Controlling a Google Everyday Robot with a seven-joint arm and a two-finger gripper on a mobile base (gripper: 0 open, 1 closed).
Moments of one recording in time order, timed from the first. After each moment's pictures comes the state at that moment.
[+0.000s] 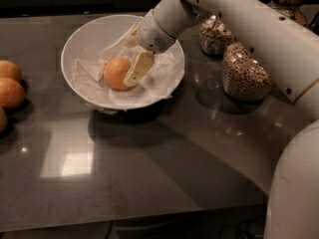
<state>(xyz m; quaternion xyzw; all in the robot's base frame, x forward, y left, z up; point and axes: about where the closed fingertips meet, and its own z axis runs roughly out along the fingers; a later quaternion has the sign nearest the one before) 0.636 0.069 0.898 -0.70 0.61 0.20 0.31</state>
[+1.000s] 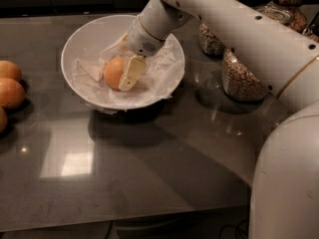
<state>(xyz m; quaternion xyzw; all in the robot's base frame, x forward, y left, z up) 0.641 0.088 0.879 -0.73 0.60 0.16 0.29</state>
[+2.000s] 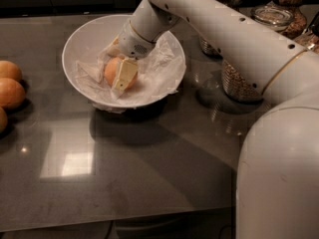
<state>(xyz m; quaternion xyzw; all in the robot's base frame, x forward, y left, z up) 0.639 0.114 0.869 -0.74 0.58 0.18 0.28</state>
